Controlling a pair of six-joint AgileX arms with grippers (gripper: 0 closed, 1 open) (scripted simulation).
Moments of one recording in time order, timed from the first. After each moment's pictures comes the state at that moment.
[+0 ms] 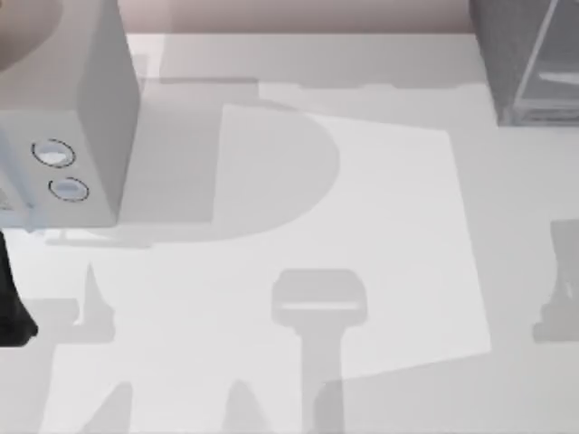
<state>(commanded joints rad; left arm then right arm) 0.00 0.00 0.00 0.00 0.00 0.00 0.00 0.02 0.01 0.01 0.00 0.00</state>
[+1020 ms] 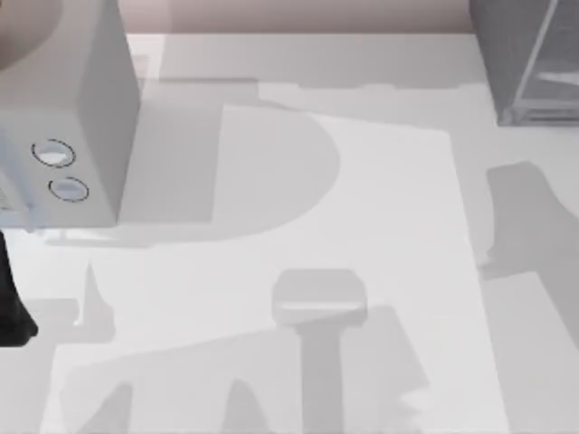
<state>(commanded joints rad) 0.00 0.00 0.00 0.00 0.00 0.00 0.14 0.58 0.34 0.35 -0.08 0.00</state>
